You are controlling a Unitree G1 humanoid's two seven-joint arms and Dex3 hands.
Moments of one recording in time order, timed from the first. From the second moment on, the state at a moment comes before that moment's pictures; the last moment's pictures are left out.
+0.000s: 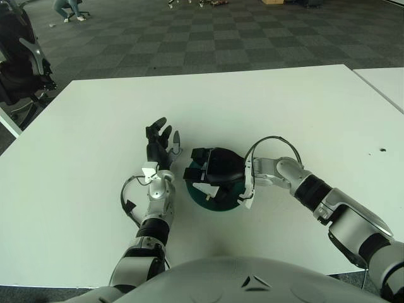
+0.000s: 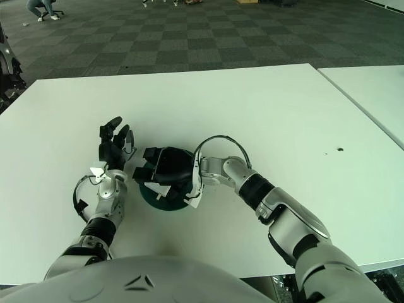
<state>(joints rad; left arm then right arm) -0.17 -0.12 0.10 0.73 -0.16 -0.80 0.14 -0.56 -0.40 0.82 0.35 -1.19 -0.80 -0.28</state>
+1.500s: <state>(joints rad) -0.08 -0.11 0.05 0.60 -0.03 -0.65 0.06 -0.56 -0.48 0.48 0.43 -0.52 -0.94 -0.16</state>
